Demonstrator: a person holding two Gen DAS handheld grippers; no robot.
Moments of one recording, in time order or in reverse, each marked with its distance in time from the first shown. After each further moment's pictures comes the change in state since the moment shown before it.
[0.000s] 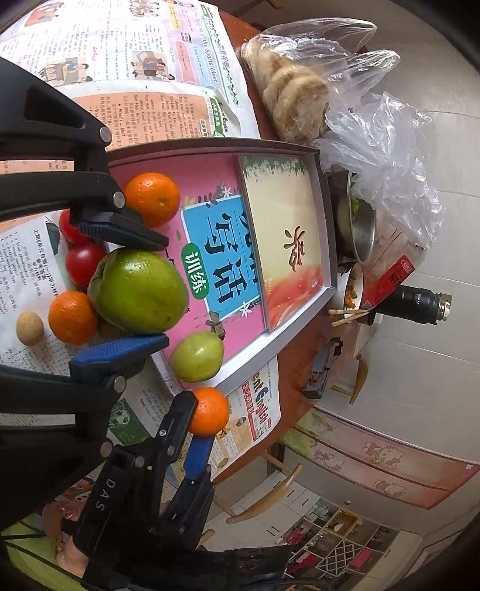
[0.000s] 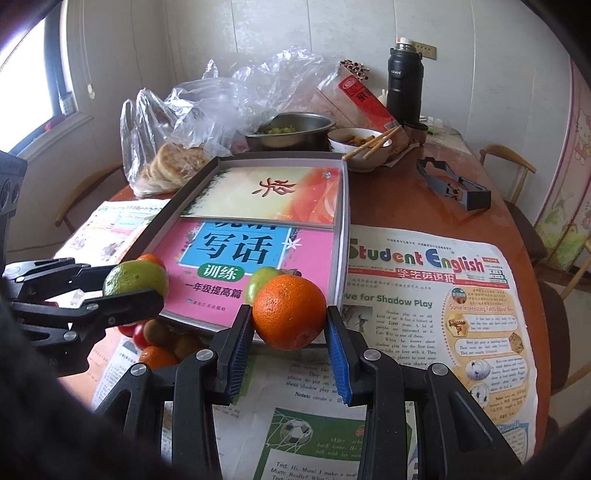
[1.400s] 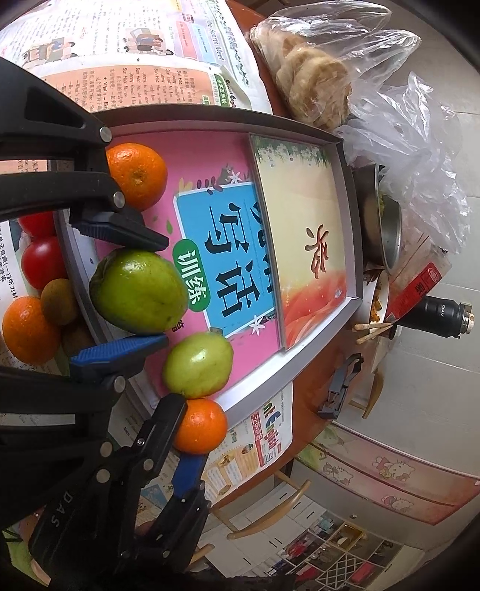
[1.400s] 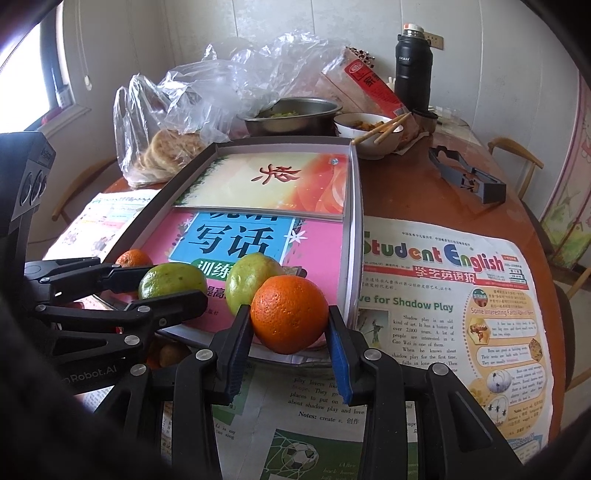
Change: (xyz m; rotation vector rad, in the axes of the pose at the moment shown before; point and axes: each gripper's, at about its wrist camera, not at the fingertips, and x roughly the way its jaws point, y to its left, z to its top) left arm 0.047 0.003 0.004 -0.026 0.063 0.029; right arm 0.028 0.003 0.004 -0.008 0.032 0.010
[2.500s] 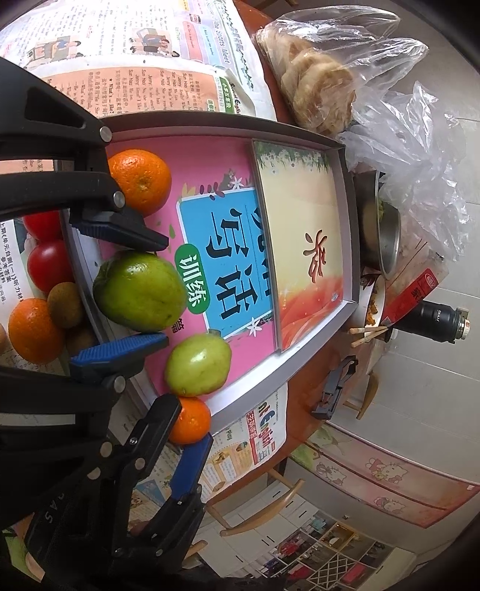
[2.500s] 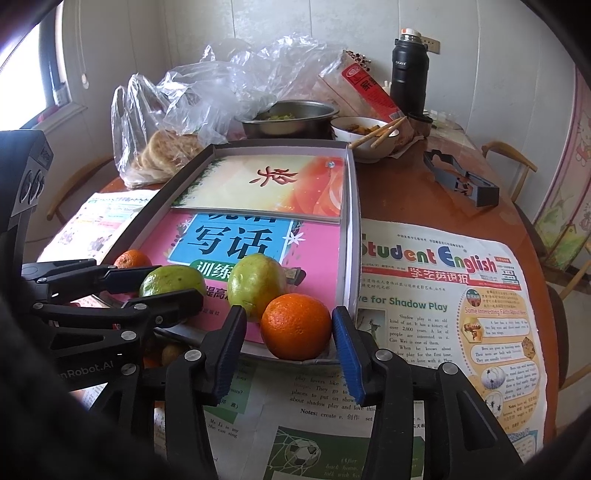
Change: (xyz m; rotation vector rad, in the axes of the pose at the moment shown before) left arm -0.008 0.005 -0.001 -0.022 -0.014 -0.011; right arm -0.004 -0.002 0.001 -0.002 -0.008 -0.025
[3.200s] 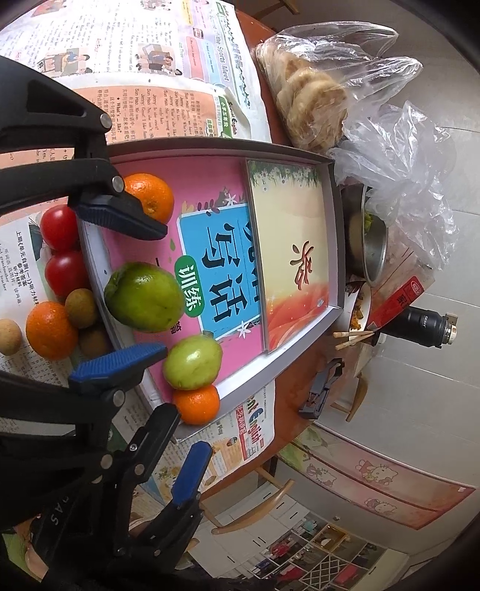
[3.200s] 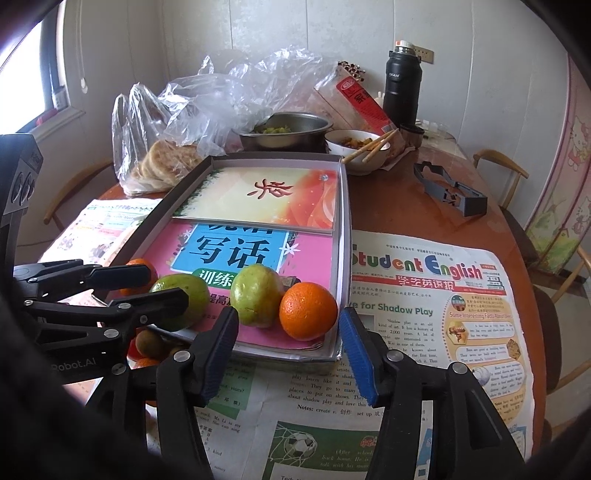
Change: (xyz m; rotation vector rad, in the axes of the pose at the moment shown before) left arm -0.024 0.003 -0.002 -0.024 -0.036 0.008; right arm -0.020 0.008 0.001 -0.006 -0.035 -0.030
